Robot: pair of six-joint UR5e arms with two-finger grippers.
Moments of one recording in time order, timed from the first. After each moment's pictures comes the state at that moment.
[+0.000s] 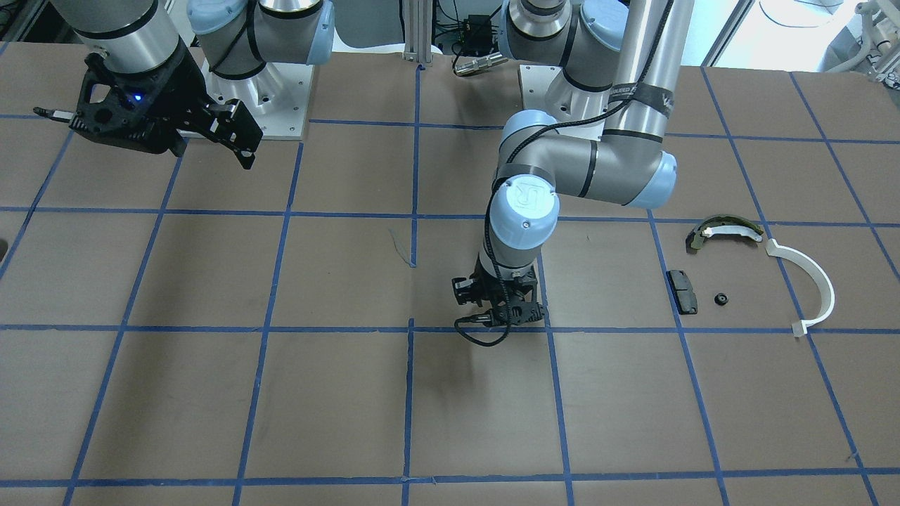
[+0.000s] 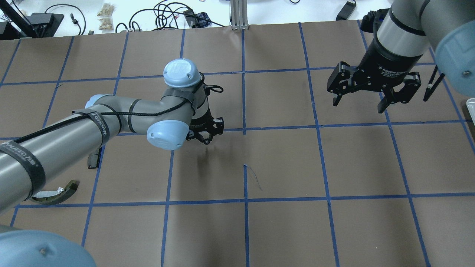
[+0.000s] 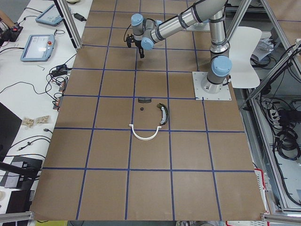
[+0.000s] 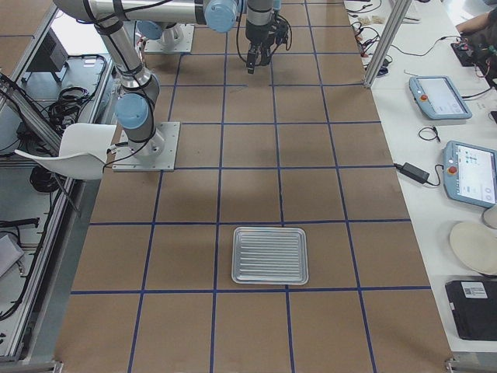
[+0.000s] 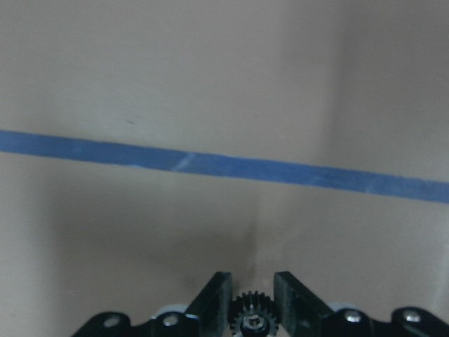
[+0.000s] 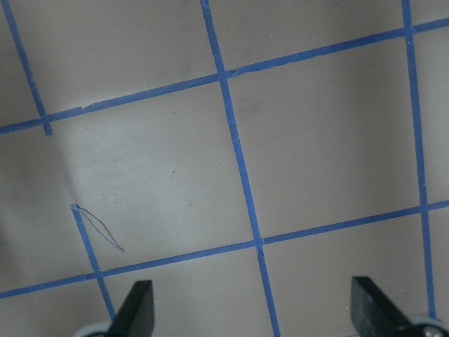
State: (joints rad) left arm -1.74 -1.96 -1.83 -1.00 1.54 -0.32; right arm 1.53 -1.65 1.67 -1.51 -1.54 0.17
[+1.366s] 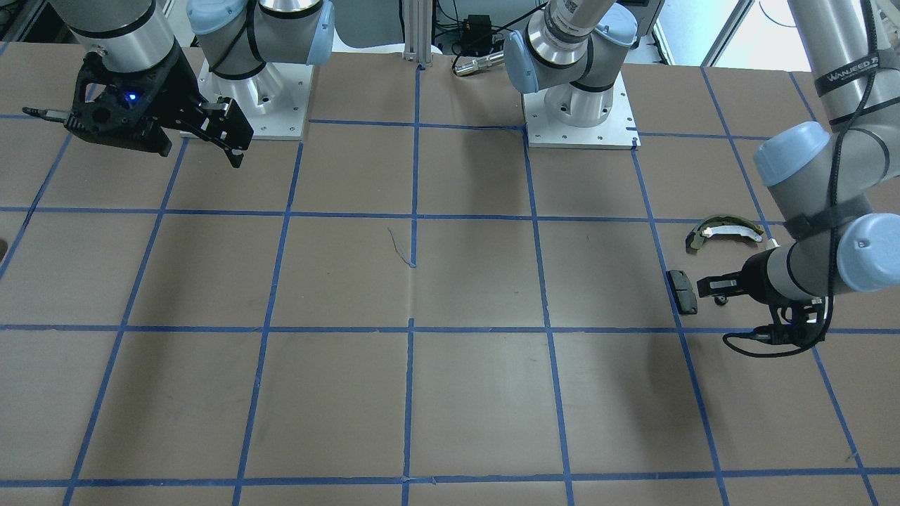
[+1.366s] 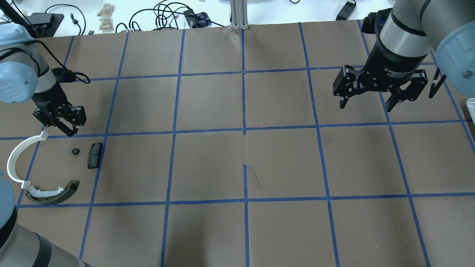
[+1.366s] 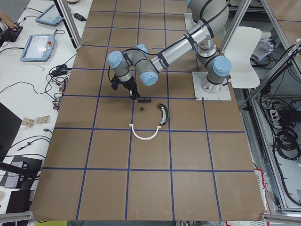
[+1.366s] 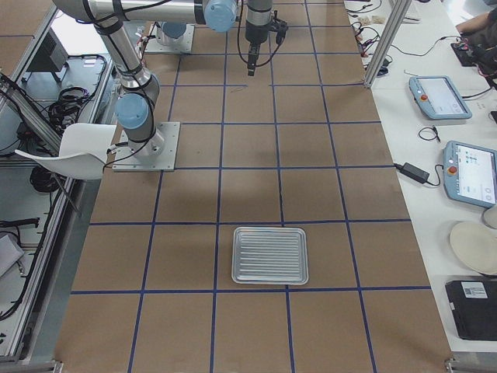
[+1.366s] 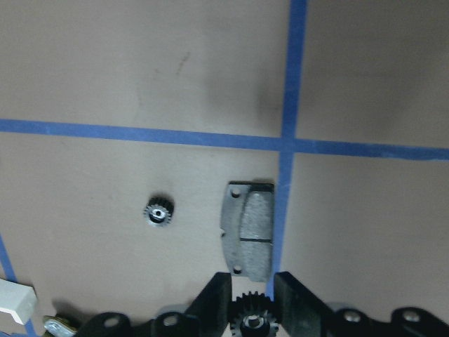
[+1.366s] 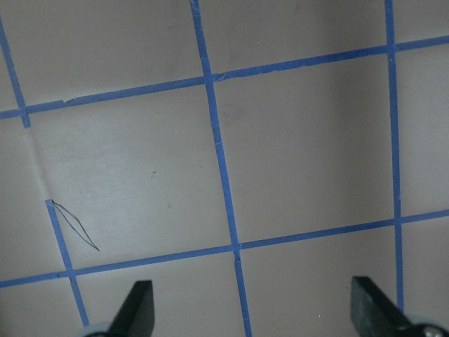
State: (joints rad) left arm -1.10 -1.98 -1.66 -1.28 1.77 0.41; right arm 1.53 -1.65 1.67 -1.52 -1.58 0.11
